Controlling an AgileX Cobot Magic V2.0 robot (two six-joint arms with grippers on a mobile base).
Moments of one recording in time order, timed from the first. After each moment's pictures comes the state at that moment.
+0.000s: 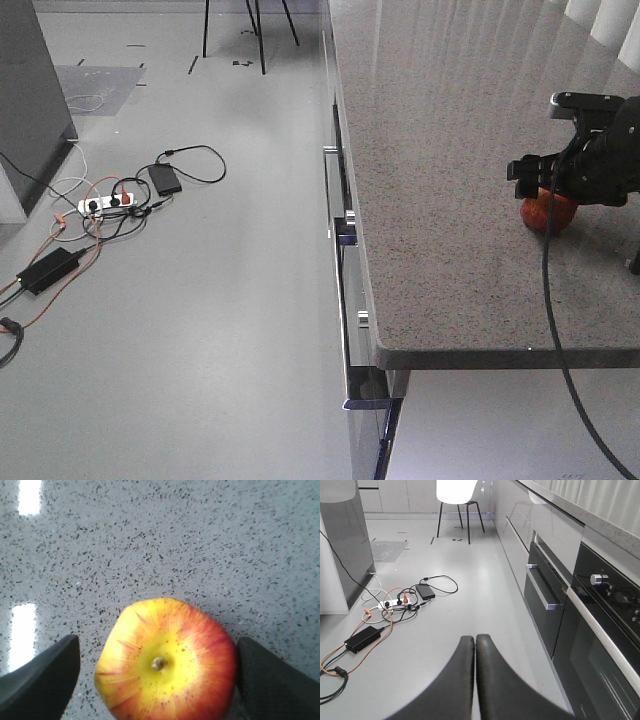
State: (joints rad) left arm -0.01 -0.01 0.03 0.08 0.27 -0.19; right arm -0.10 2.03 -1.62 0.03 0.61 0.06
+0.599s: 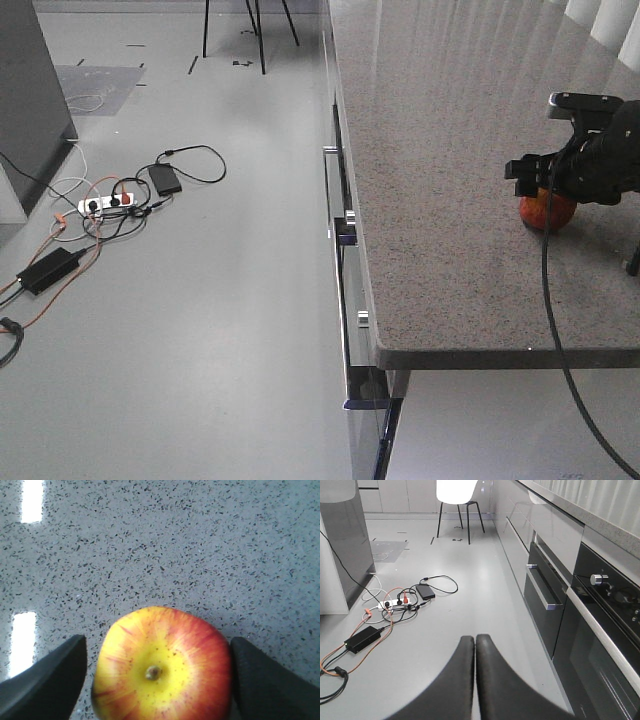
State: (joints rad) left arm -0.01 -0.01 0.03 0.08 0.27 -0.19; right arm -0.10 2.04 -1.62 0.03 0.57 0.05
